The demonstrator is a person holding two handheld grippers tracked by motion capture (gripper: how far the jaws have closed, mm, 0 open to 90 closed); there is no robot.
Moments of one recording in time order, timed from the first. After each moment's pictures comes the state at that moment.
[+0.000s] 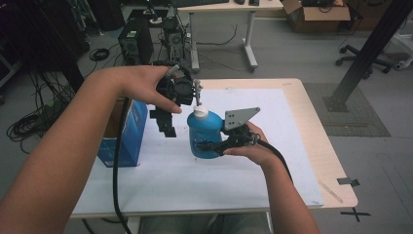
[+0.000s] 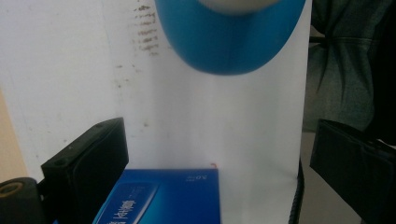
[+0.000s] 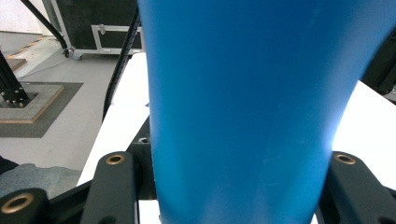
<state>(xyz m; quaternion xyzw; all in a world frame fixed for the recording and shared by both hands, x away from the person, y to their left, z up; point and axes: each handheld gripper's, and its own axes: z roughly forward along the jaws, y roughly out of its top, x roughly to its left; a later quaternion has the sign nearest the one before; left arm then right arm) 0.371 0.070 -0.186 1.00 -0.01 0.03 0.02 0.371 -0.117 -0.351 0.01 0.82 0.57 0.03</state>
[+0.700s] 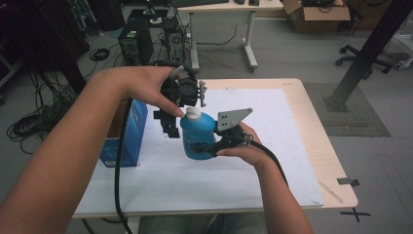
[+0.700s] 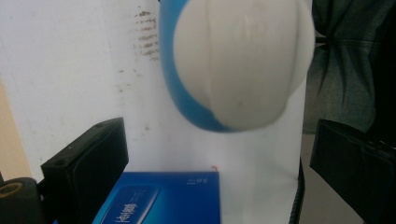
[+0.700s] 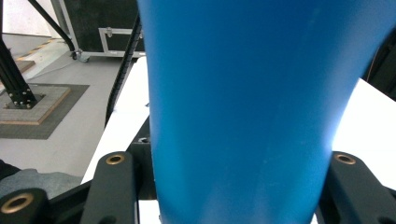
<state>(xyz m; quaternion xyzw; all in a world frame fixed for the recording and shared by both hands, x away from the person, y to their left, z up) 0.367 0.061 -0.185 1.00 -0.01 0.03 0.02 0.371 -0.099 -0.355 0.00 0.82 0.58 0.02</state>
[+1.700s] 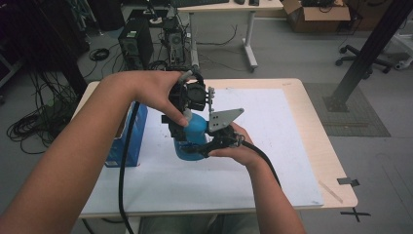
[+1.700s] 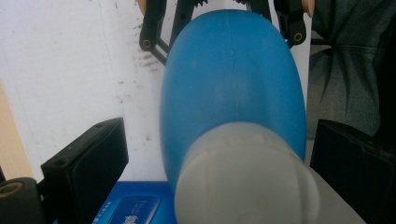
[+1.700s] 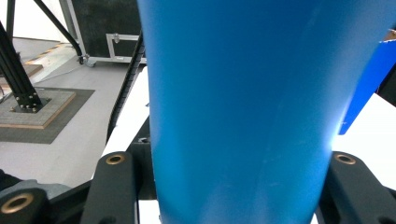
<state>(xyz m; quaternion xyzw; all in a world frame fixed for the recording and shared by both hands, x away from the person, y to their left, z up) 0.360 0.045 -0.192 1.00 -0.02 0.04 0.02 0.369 -0.079 -0.353 -0.01 0.81 0.59 0.02</state>
